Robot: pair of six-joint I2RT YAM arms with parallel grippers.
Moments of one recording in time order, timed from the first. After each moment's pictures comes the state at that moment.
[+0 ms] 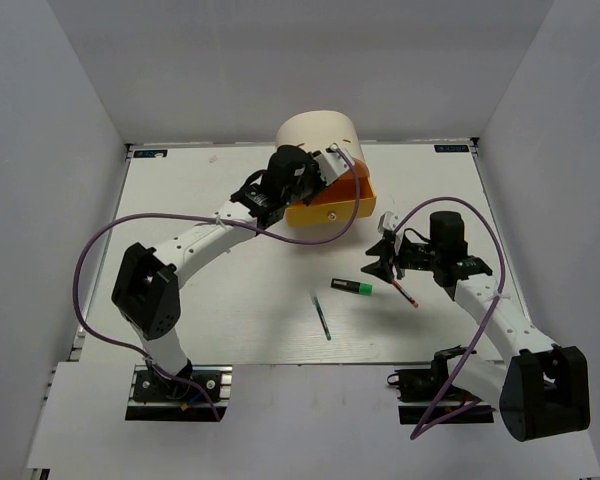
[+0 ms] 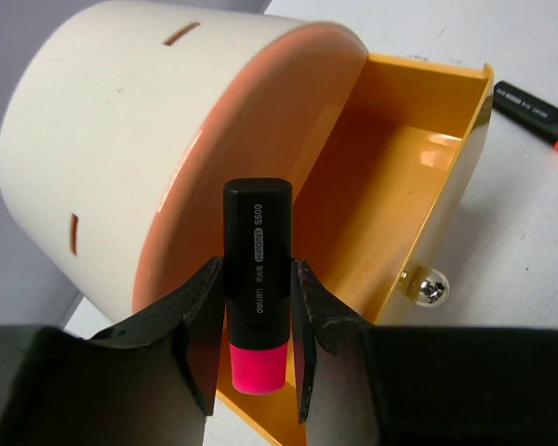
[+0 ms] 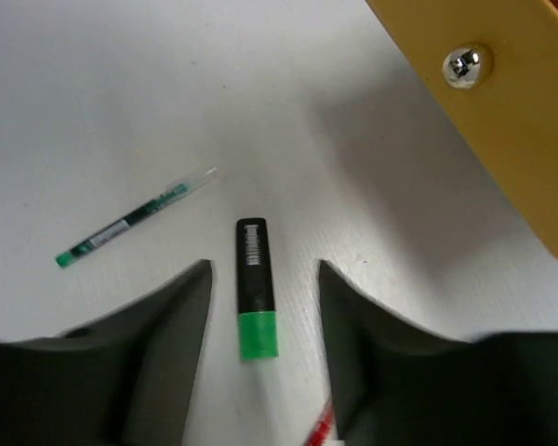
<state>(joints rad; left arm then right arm) -0.72 1.72 1.47 -0.10 0.00 0.50 0.21 1.07 0.62 -0.19 -0.96 -0.61</state>
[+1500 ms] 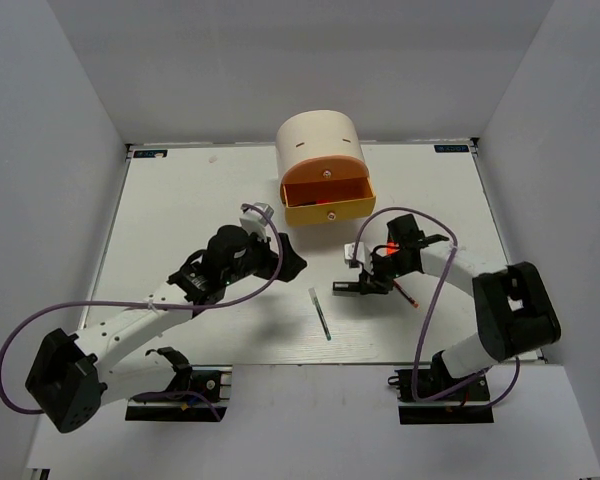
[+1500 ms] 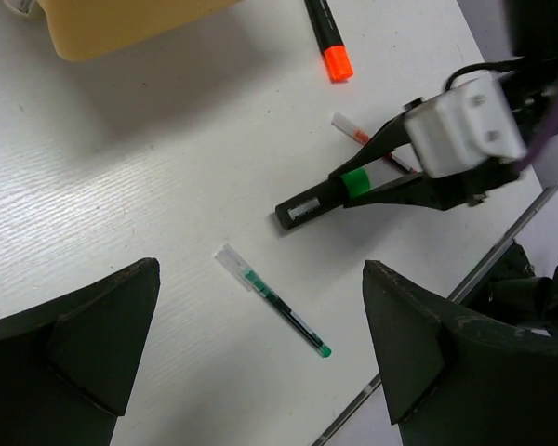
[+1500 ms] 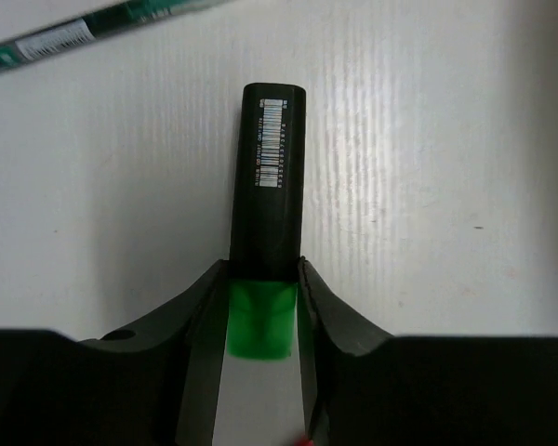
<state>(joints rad) -0.72 1.07 0.68 -0.01 0.10 -0.49 0.35 1.53 0.75 -0.47 -0.73 -1.13</state>
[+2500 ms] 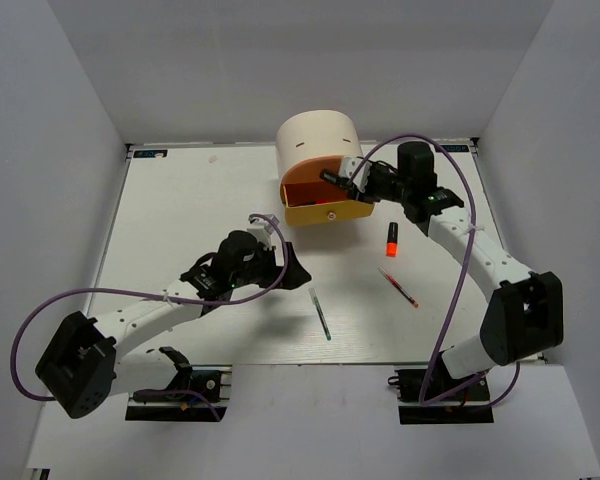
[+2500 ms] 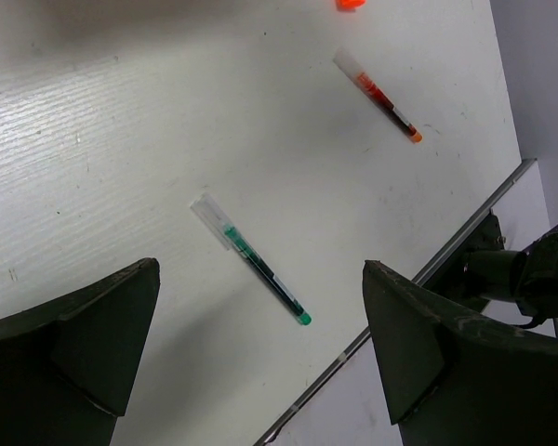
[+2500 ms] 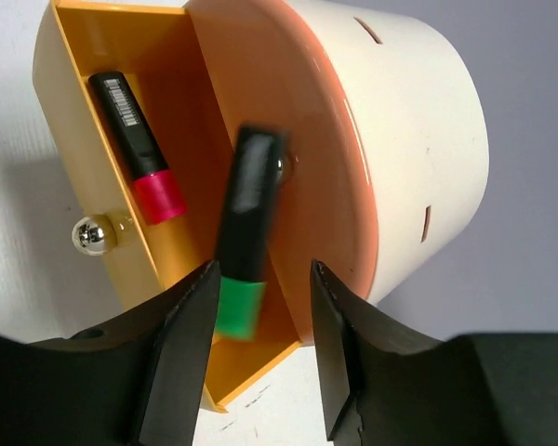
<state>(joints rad) -0.72 1.18 0.63 0.03 0.20 -0.63 0.37 1.47 1.21 -0.15 -0.56 -0.98</state>
